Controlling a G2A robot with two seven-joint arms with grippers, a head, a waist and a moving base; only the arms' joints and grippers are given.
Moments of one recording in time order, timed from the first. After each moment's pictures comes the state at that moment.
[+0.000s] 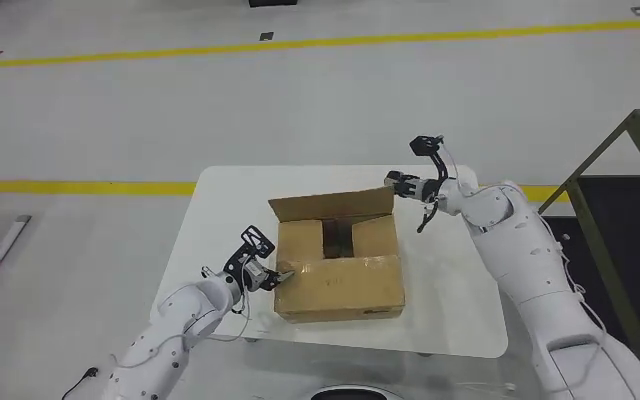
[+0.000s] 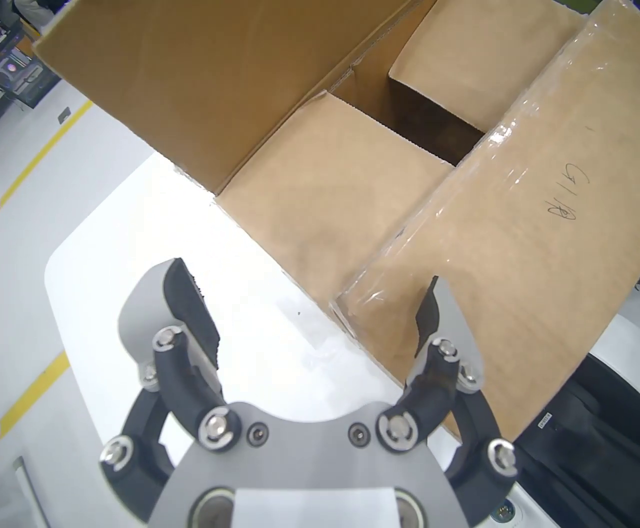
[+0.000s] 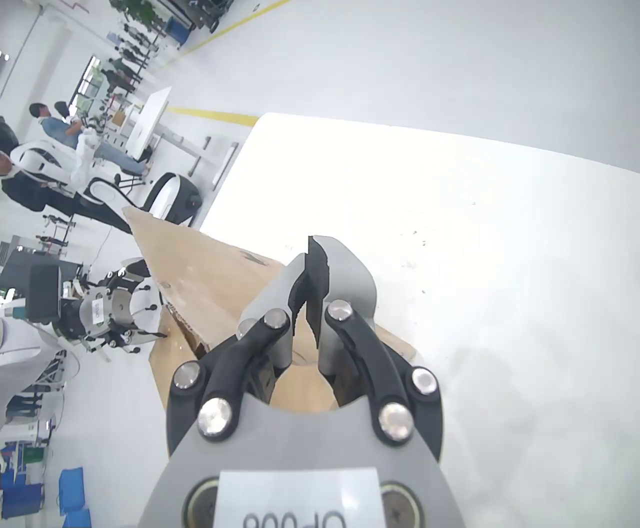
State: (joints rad) left arm 1.20 -1.06 -1.12 -1.57 1.26 -0.36 -0.33; right arm -0.57 -1.19 1.09 -0.89 -0.39 -0.44 0.77
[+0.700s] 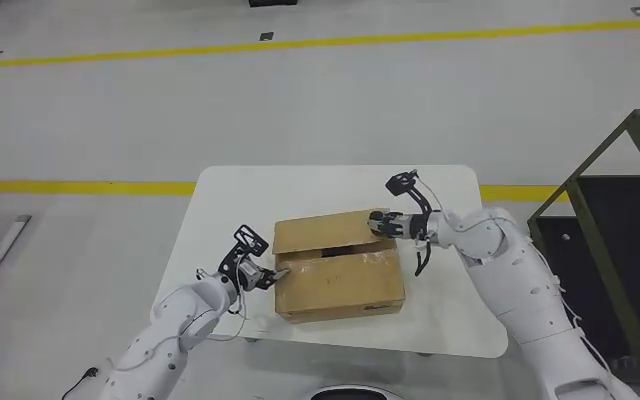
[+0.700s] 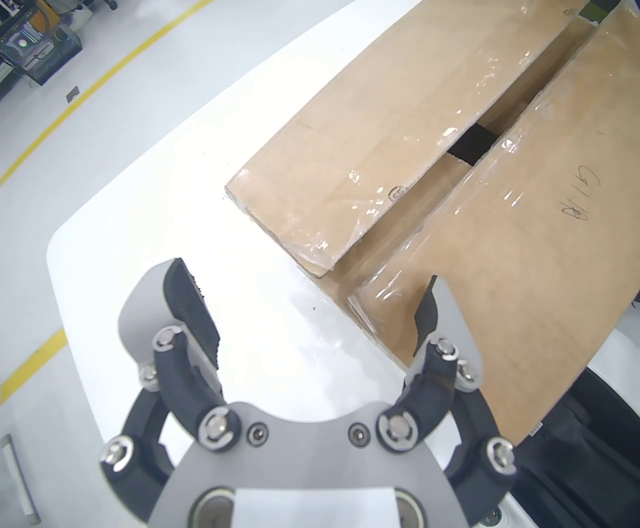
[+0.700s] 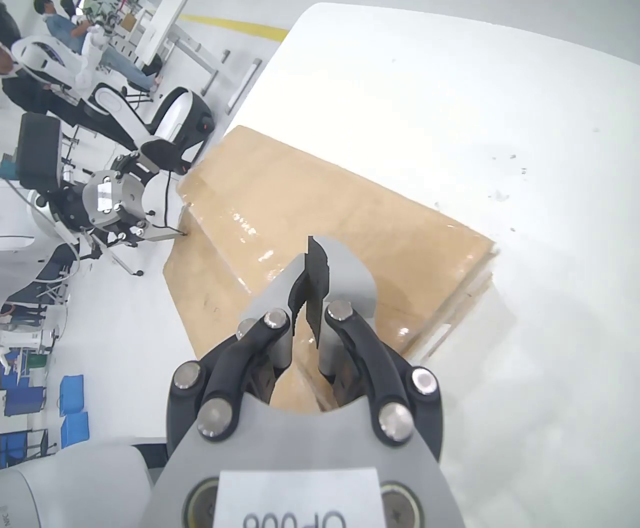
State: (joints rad) left arm 1.23 -1.07 -1.16 -1.58 1.23 -0.34 -0.36; right arm -0.80 -1.15 1.11 -1.25 -0.40 -0.41 0.95
